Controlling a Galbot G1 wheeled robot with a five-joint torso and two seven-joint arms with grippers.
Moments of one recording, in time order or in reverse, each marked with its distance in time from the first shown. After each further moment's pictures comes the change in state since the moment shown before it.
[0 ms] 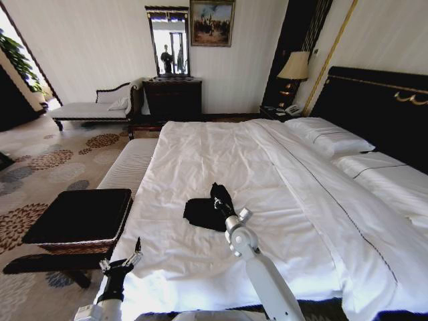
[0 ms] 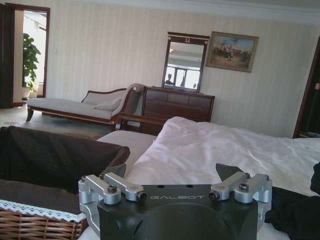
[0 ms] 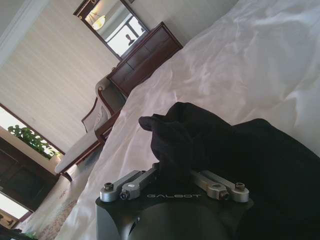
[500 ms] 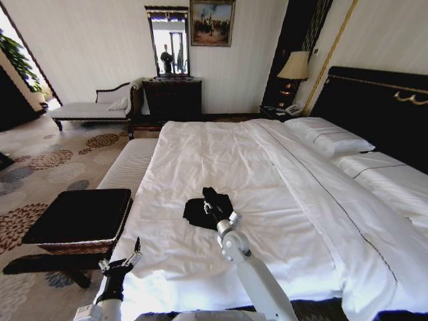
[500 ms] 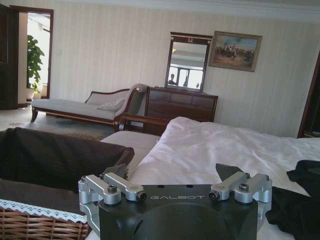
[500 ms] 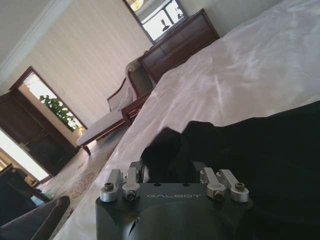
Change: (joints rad) left arm 0.010 -0.005 -0.016 -0.007 -0.001 0.004 -0.005; right arm -0.012 -0.005 -0.130 0.034 -0.133 0.002 -0.047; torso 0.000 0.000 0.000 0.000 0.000
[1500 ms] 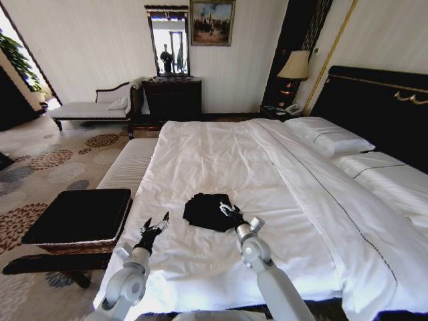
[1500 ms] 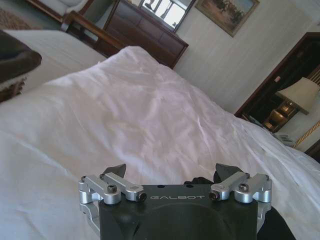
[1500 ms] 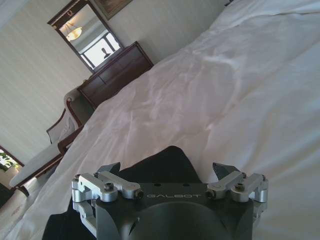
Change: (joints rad) left arm -0.599 0.197 0.248 0.194 -0.605 0.441 -0.070; right arm -0.161 -0.077 0.290 0.078 0.090 0.004 0.037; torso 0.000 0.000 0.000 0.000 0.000
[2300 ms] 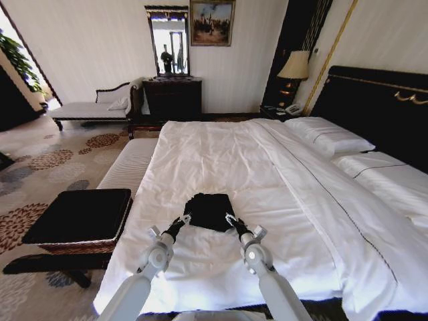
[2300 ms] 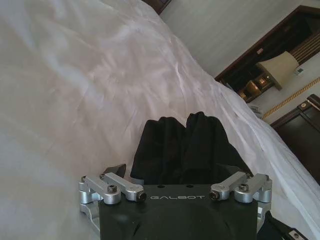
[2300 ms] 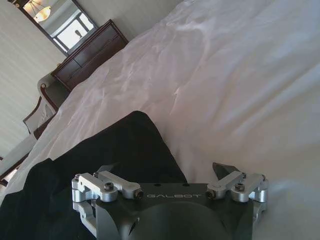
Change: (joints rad) left arm -0.275 -0.094 0.234 0.307 -0.120 0.041 0.073; right arm 0.011 0.029 -0.002 -0.109 0.027 -0.004 0.007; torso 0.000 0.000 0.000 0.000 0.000
